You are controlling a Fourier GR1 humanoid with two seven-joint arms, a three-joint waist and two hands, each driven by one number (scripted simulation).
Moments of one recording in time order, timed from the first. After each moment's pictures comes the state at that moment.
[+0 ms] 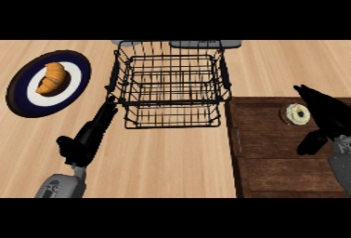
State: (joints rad) left arm -0.12 0.21 -0.15 -1.32 0.12 -0.04 -0.13; right arm -0.27 -0.54 0.12 -1.48 0.80 0.37 0.45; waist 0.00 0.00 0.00
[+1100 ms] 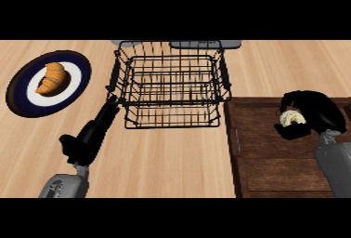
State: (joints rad) left arm -0.12 0.15 -0.09 -1.34 0.05 -0.08 -0.10; right arm -0.33 -0.42 0.03 -1.30 0.92 0.20 0.15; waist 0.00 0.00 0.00
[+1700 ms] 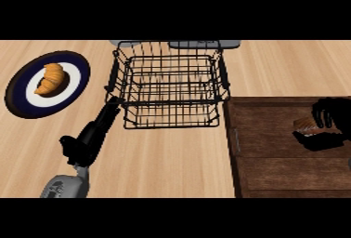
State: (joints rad) left arm -0.11 0.13 -0.08 -1.35 0.03 -0.09 -0.09; right arm -0.22 -0.51 -0.09 -1.40 0.86 0.28 0.04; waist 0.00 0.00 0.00
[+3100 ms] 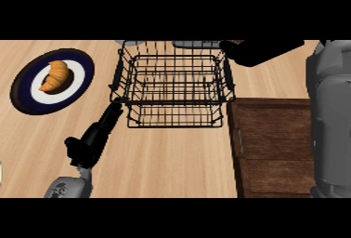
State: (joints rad) left arm -0.10 0.11 -0.08 -1.37 0.00 -0.09 -0.08; right arm -1.01 -0.19 -0.08 -1.59 0.45 0.42 0.80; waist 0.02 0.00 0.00
